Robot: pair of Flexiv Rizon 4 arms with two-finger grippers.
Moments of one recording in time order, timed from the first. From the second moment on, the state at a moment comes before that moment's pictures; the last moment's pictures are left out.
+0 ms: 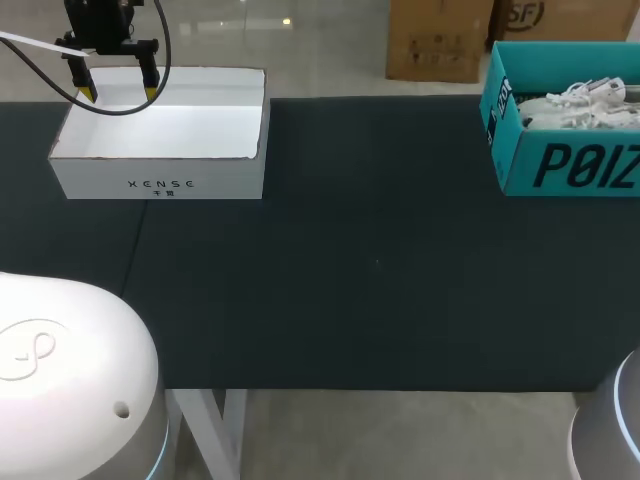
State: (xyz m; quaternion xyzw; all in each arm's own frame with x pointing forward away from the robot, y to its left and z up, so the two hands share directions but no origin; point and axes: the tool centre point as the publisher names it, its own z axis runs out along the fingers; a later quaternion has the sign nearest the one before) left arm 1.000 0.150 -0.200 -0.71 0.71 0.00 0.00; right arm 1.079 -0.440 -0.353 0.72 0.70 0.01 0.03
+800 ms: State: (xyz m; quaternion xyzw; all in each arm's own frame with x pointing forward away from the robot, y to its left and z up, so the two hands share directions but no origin) left arm 1.000 0.150 -0.200 -0.71 0.71 0.00 0.00; right arm 1.097 -0.435 -0.250 0.72 0.68 0.04 0.09
